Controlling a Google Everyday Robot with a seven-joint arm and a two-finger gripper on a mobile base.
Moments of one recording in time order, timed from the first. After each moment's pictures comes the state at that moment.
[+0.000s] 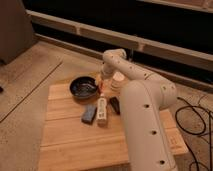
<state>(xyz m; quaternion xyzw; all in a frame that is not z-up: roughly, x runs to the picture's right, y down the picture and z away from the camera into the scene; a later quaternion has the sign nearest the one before) 0.003 -0.058 0.984 -0.26 0.01 0.53 0.81</state>
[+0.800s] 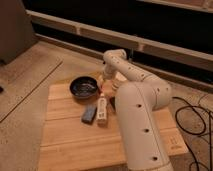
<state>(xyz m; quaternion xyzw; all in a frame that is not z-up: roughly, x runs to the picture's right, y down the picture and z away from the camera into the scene) 0.009 -0.038 1.005 -0.29 0.06 0.54 0.79</state>
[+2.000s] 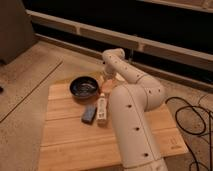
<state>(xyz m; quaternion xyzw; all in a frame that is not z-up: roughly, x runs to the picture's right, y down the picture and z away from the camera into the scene) 0.015 -0.029 1.017 -0.29 0.11 0.54 0.78</state>
